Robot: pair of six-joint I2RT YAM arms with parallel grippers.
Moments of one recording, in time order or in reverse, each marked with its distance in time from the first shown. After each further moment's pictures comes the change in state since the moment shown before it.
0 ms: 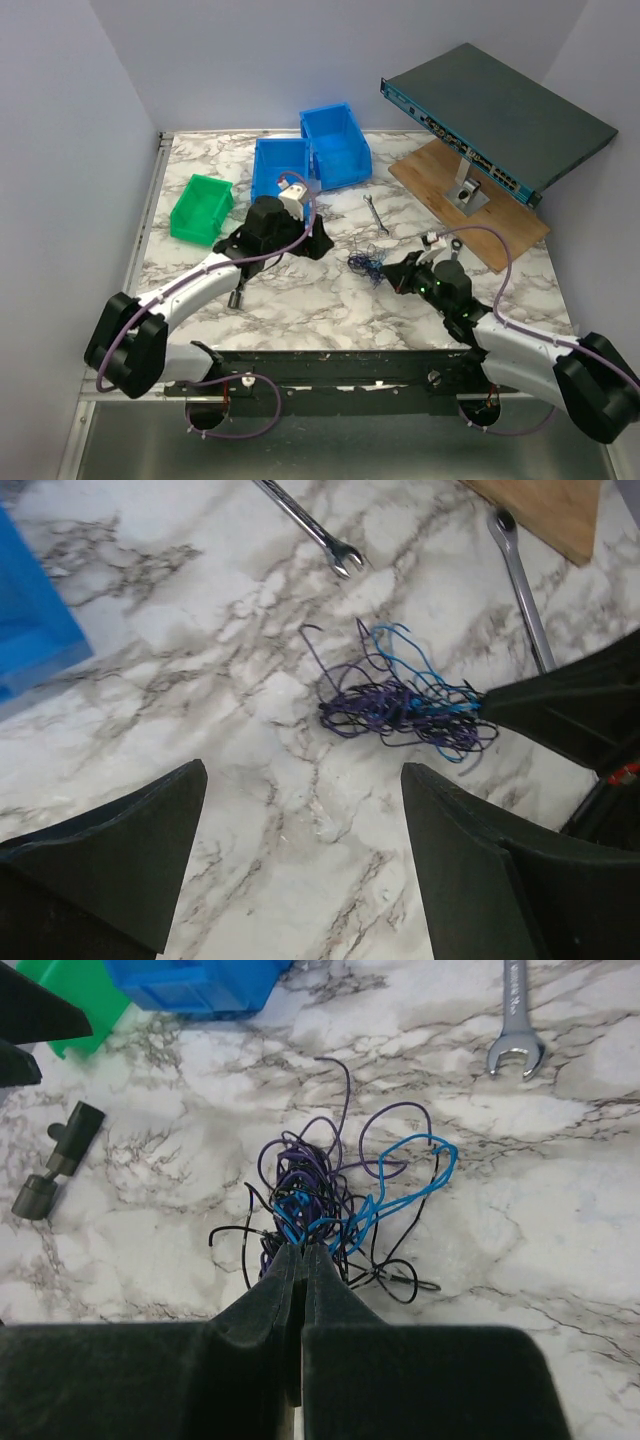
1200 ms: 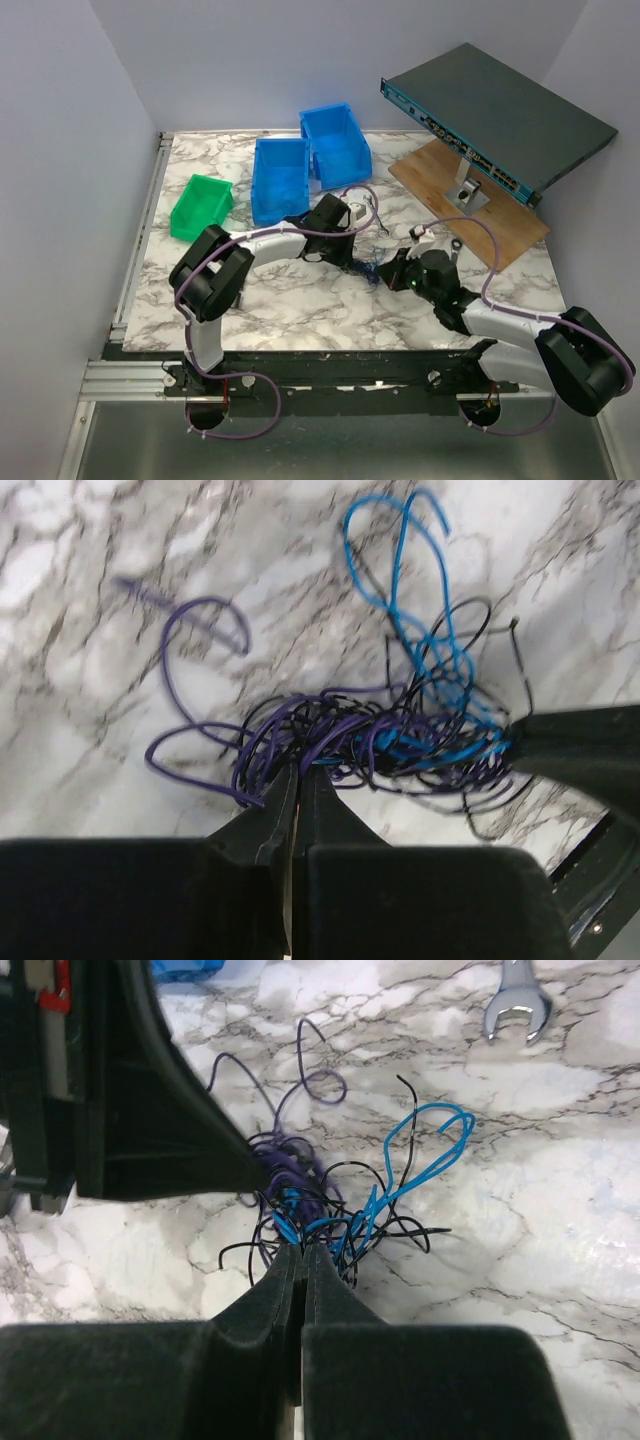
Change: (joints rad) left arm -0.188 0.613 0.411 -0.269 0.102 0.040; right arm 0.000 0.209 0.106 -0.039 -0.031 0.015
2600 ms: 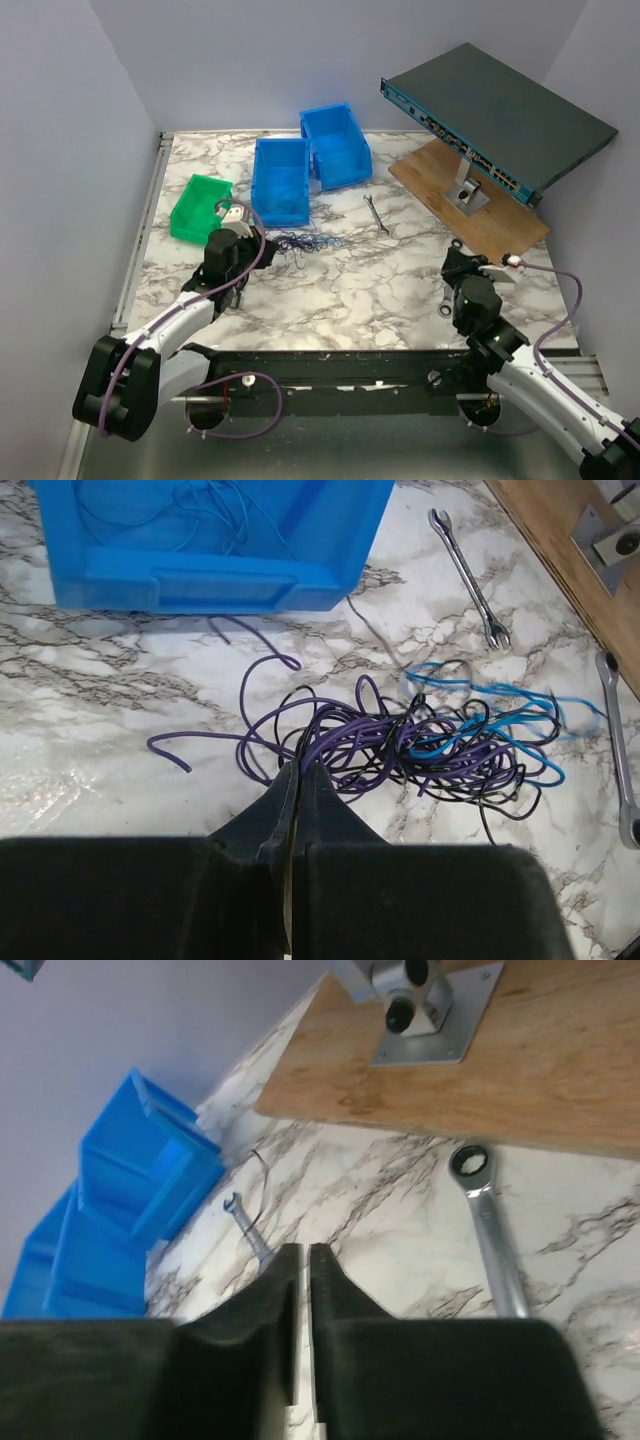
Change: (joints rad) left arm 0.403 -0.846 -0.826 0.549 -0.191 -0.187; right arm 0.001 -0.753 -0.090 -0.427 0.912 0.343
